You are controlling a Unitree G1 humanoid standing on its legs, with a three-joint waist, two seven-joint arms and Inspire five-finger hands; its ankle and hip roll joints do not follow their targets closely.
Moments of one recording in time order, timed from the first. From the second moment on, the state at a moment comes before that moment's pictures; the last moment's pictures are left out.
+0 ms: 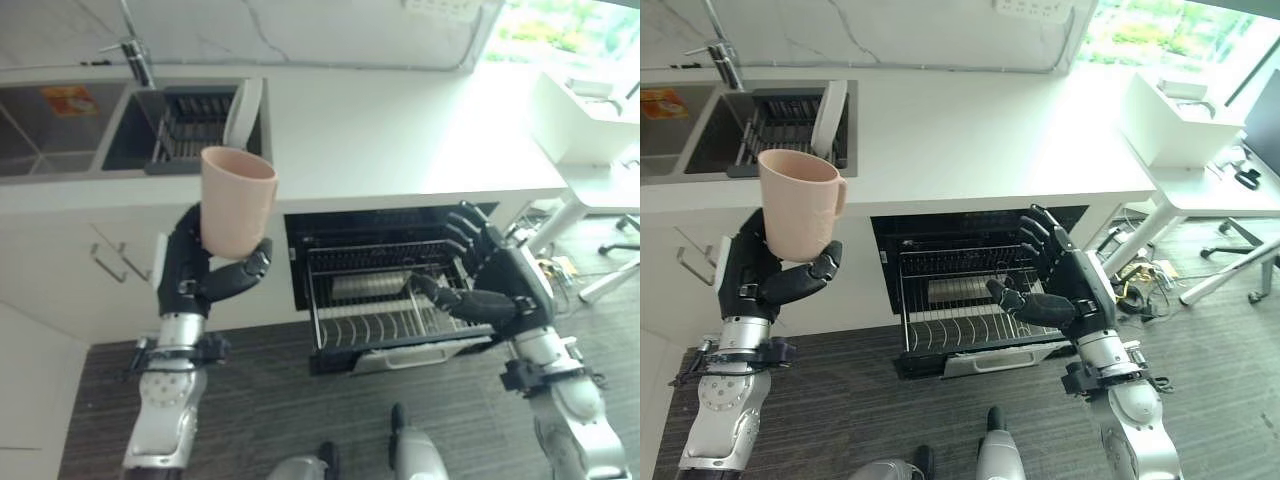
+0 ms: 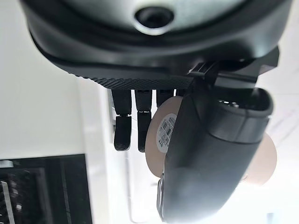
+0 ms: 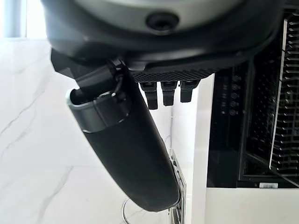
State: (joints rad) left arm 0.07 0.42 0.07 -0.14 -0.26 -0.26 0.09; right arm 0.18 -0.40 -0.06 -0.31 0.49 -0.10 0.14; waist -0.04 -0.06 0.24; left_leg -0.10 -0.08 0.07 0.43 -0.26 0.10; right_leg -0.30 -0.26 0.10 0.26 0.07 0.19
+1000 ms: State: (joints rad) left arm 0.05 0.41 -0.08 -0.24 -0.29 -0.27 0.02; right arm 0.13 -0.44 -0.01 -0.30 0.78 0.03 0.21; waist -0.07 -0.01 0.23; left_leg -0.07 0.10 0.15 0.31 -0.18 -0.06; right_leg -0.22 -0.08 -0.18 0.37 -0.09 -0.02
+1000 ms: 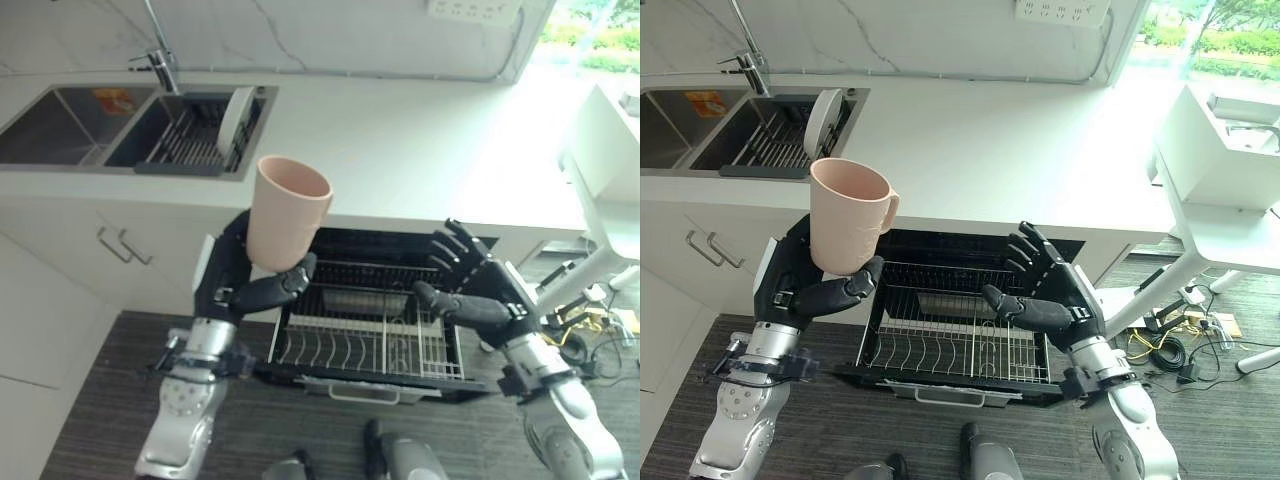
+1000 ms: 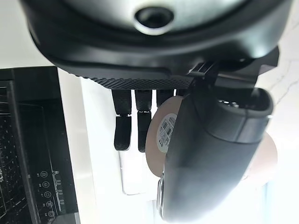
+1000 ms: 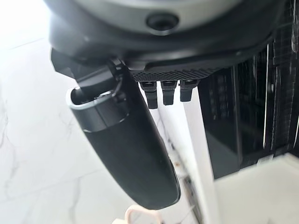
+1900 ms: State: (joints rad) left arm -0.03 0.42 -0.24 -0.13 -0.26 -0.29 -0.12; right arm -0.01 -0.39 0.15 -0.27 0.96 0.07 0.27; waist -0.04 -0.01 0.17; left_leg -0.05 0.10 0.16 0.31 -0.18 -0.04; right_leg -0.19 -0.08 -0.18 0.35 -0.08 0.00
